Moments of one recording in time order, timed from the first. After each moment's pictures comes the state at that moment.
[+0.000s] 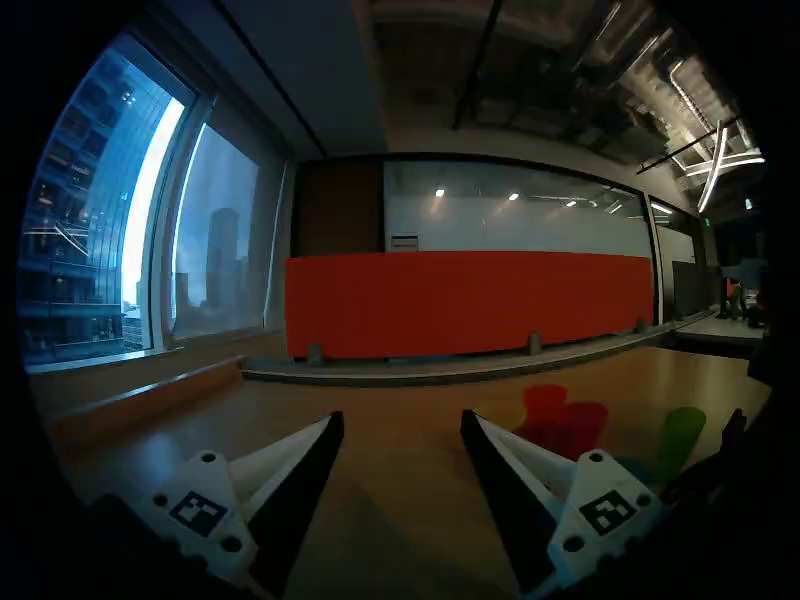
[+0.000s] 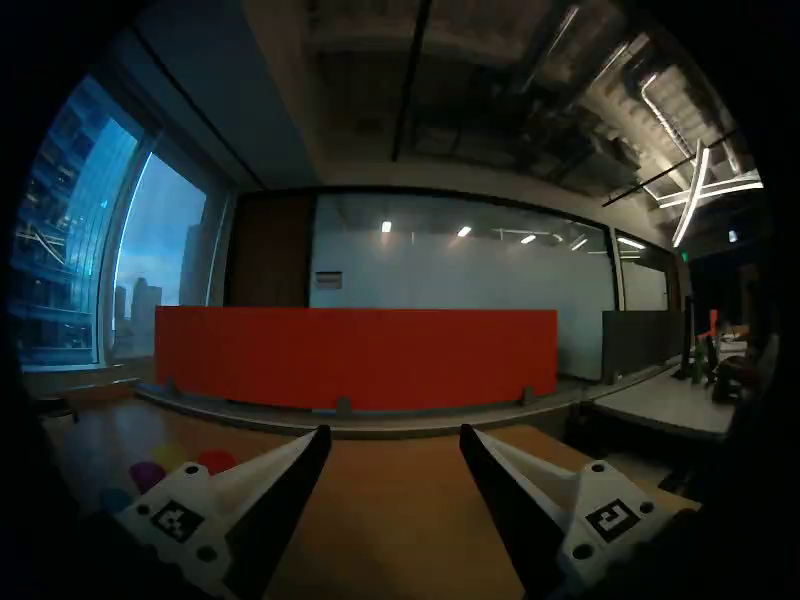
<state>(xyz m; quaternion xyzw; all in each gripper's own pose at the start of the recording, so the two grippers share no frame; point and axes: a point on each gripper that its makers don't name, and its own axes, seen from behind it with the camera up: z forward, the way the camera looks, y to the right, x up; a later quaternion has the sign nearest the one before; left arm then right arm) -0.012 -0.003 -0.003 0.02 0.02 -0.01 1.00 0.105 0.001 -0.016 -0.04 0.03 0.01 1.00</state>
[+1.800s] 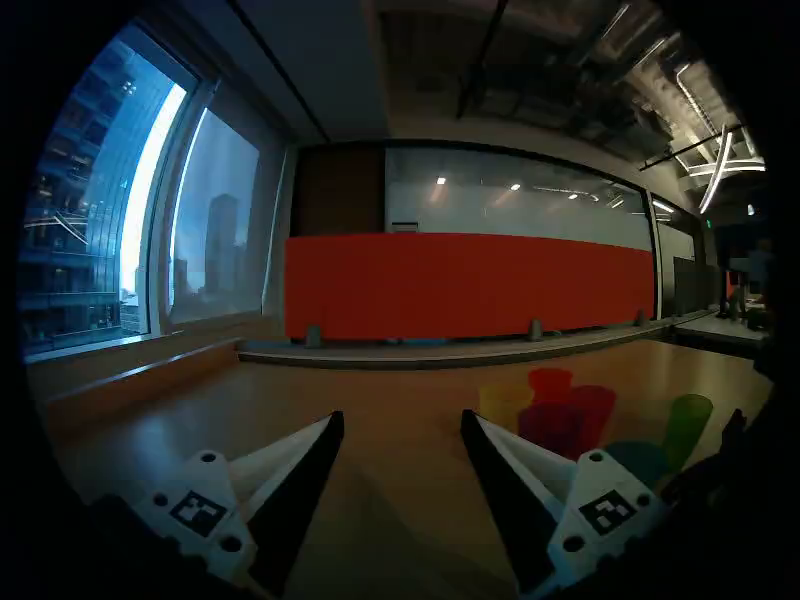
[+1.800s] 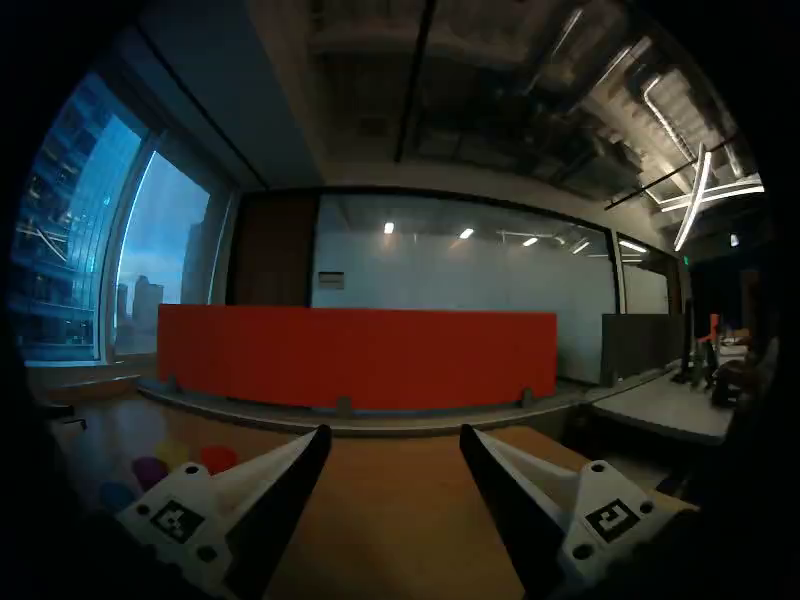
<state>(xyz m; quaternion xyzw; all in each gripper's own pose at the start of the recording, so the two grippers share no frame) -0.038 -0.008 0.005 0.01 0.00 -0.02 1.00 0.104 -0.002 -0.029 -0.03 0.04 0.00 1.00</state>
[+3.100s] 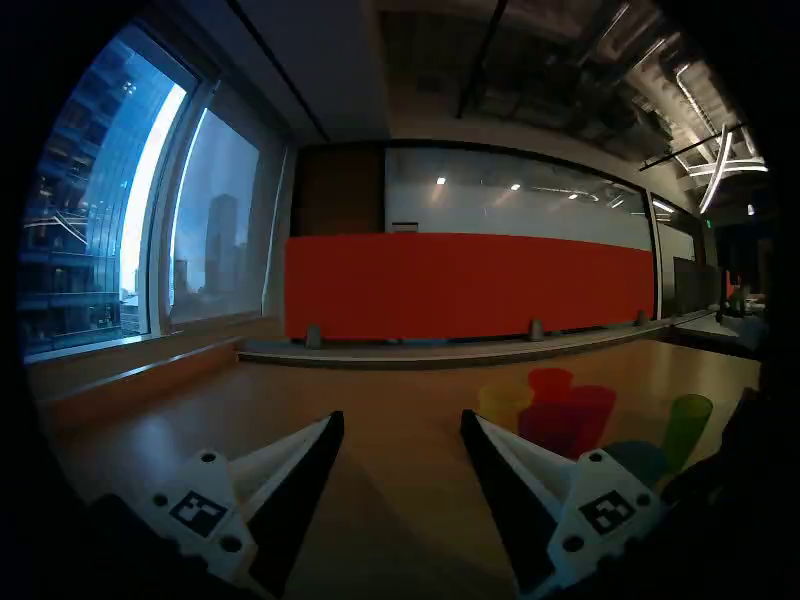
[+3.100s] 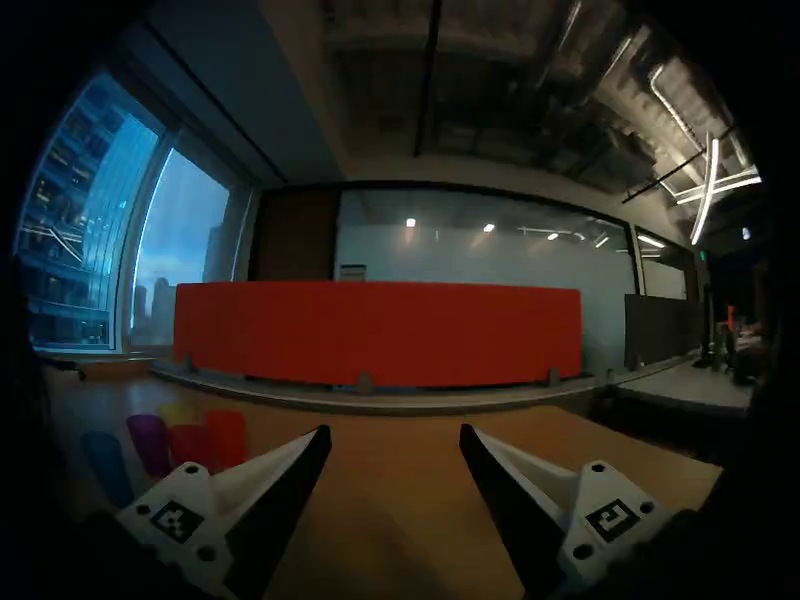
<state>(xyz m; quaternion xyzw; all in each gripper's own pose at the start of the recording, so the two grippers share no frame) -0.038 -0.008 0.006 0.01 0.00 -0.02 1.00 0.018 -0.015 -0.005 0.01 0.04 0.01 1.00</state>
